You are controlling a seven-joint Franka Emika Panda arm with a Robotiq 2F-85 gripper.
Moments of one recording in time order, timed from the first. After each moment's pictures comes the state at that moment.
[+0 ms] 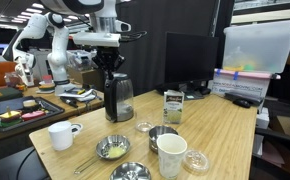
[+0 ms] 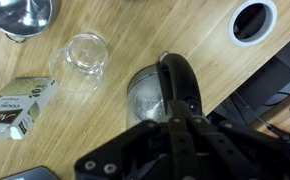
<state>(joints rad) 0.17 -0.11 0.02 -2.27 0.17 2.37 -0.53</state>
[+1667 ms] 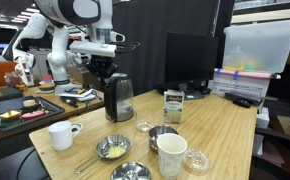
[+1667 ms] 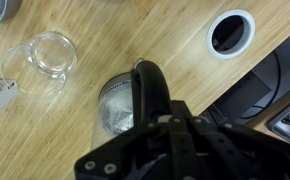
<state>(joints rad) 0.17 -0.06 0.07 -2.27 0.23 2.36 -0.60</state>
